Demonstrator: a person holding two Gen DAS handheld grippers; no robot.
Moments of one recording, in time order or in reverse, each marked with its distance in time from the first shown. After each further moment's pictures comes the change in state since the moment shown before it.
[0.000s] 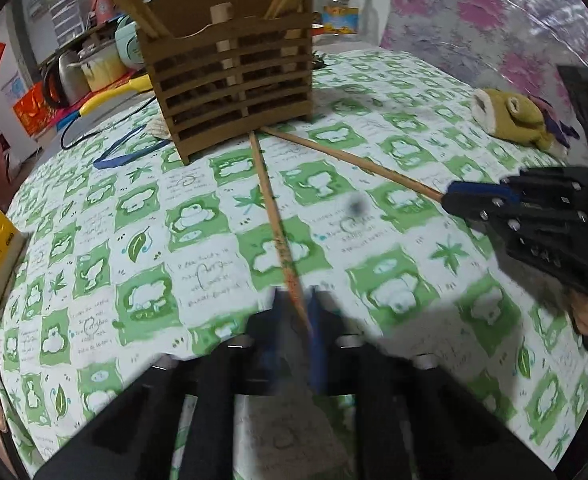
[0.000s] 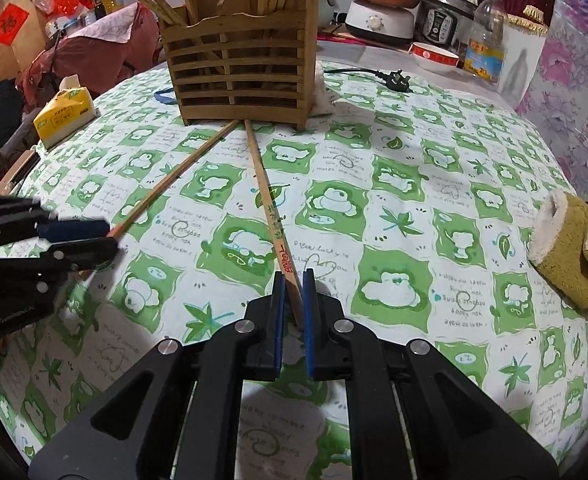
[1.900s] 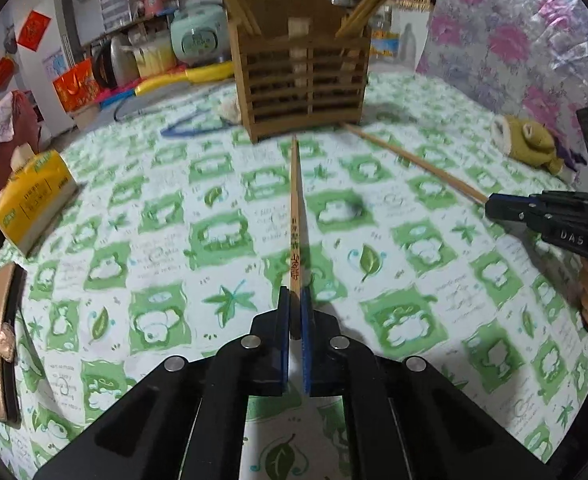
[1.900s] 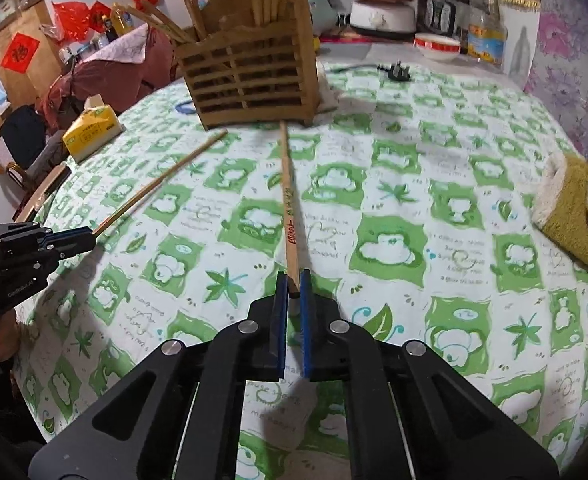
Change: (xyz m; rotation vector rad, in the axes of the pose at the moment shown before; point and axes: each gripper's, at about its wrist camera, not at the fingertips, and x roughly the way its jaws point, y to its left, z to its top) left arm -0.044 0.027 -0.038 -0.132 -0.079 0.074; right arm -0.026 -0.015 -0.022 0.061 -0.049 0.118
